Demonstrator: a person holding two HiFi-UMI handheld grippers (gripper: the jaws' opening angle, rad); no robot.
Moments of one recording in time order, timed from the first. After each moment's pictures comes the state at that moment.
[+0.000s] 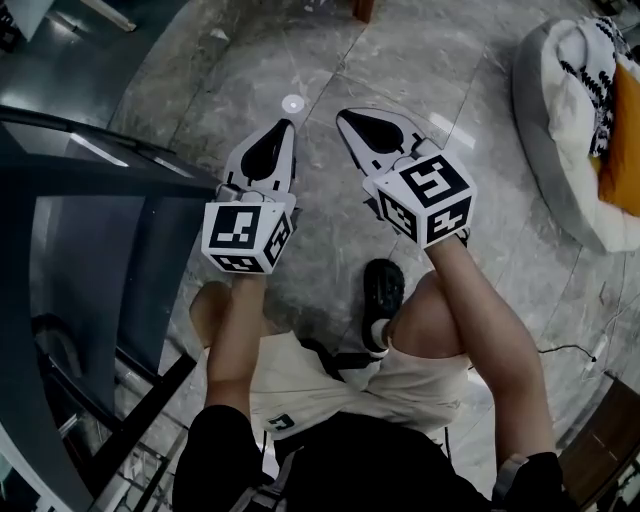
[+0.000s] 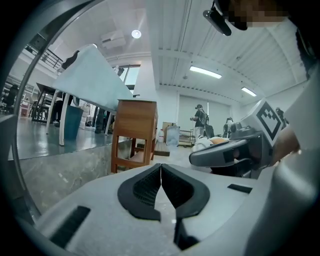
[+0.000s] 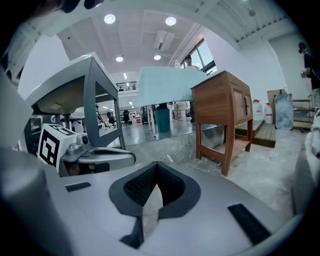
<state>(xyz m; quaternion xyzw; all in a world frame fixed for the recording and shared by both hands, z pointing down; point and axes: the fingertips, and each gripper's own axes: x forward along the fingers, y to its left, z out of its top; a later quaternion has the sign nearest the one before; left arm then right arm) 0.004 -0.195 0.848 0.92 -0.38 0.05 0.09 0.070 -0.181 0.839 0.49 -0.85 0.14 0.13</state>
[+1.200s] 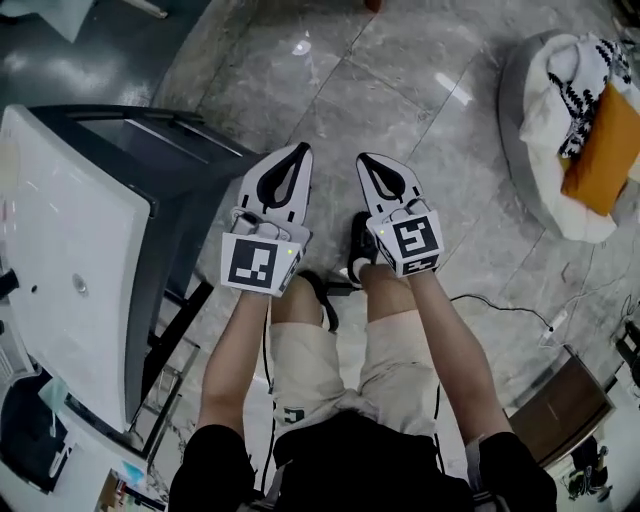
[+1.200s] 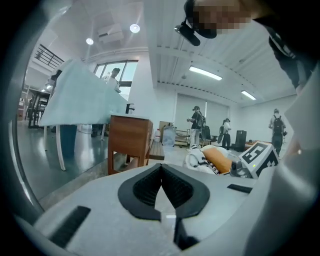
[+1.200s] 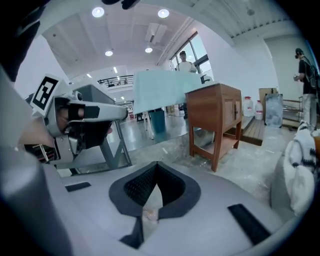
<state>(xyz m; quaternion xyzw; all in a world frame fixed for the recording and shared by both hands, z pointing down) 0.013 -0.166 0.639 0.92 -0.37 0.08 0.10 0.088 -0.131 0.726 0.52 -0.82 0.19 0.16</state>
